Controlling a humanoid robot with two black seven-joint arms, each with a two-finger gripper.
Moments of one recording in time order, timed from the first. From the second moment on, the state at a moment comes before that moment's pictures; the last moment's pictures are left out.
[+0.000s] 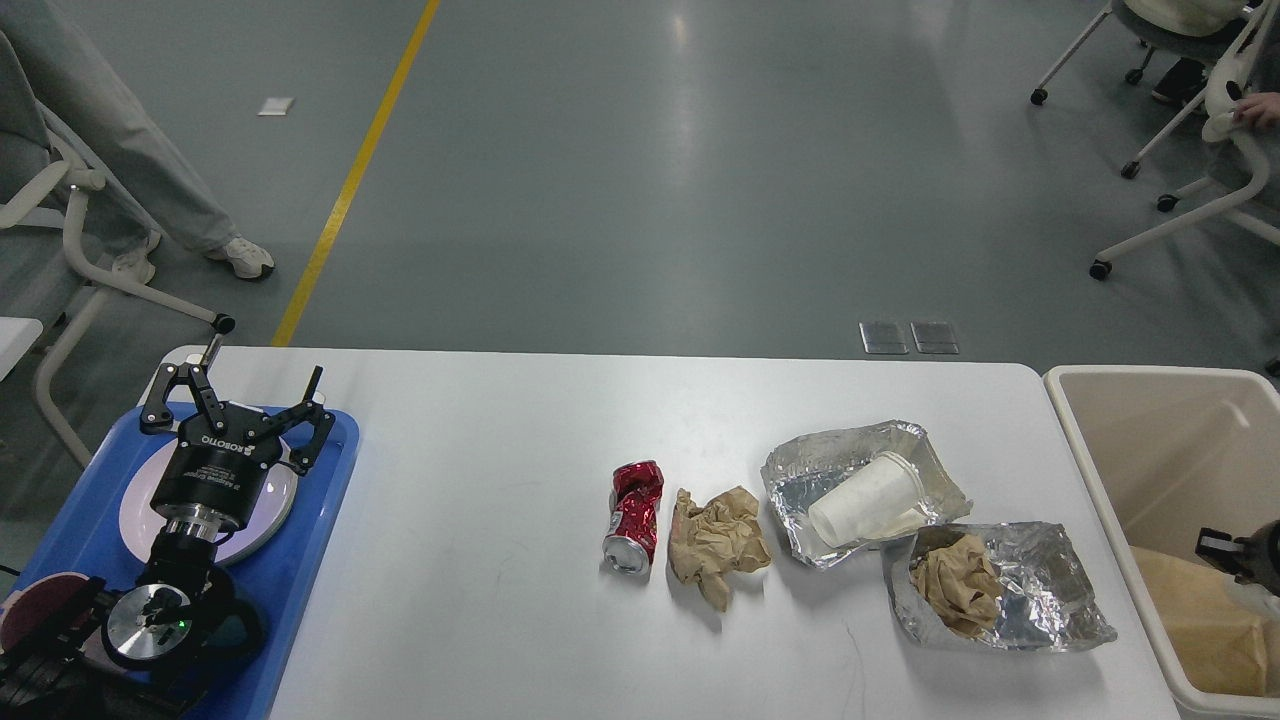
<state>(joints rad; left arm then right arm) -0.33 0.29 -1.14 -0.69 -0.13 -0.71 -0.23 0.91 -0.54 -1.24 0.45 -0.06 0.21 0.04</state>
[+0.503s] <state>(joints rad) -0.33 0.29 -1.14 -0.69 -0.13 -0.71 -0.23 0.58 -0.41 -1.02 0.12 -0.06 0.05 -0.01</state>
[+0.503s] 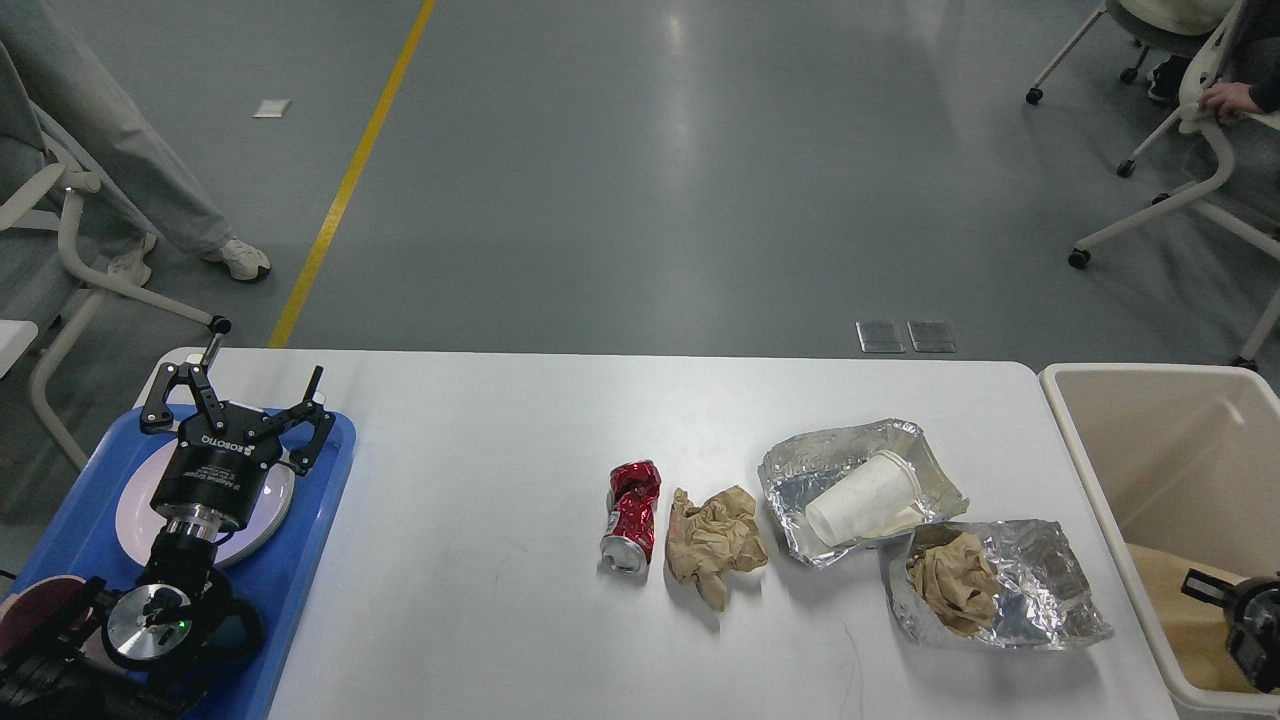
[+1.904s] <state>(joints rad) -0.33 0.29 -1.14 -0.69 -0.13 -0.71 -0.23 0.80 -0.56 -0.92 0.32 -0.16 0.00 -0.01</state>
